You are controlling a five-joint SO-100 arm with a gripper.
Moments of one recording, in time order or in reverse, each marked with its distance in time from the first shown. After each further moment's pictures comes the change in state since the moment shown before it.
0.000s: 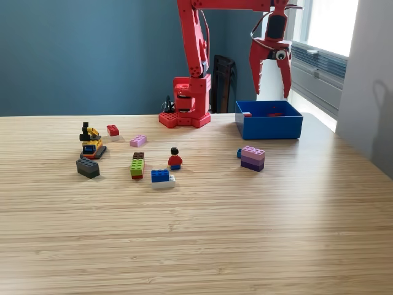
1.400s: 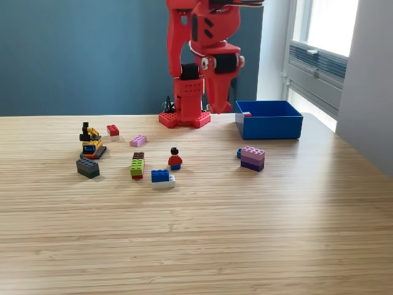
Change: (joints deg) arm 49.0 0.0 -2.3 0.0 -6.3
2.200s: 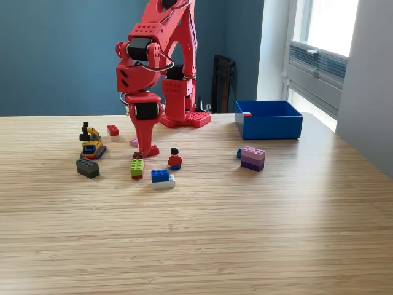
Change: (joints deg) arm 45.1 0.1 33.3 -35.9 -41.0
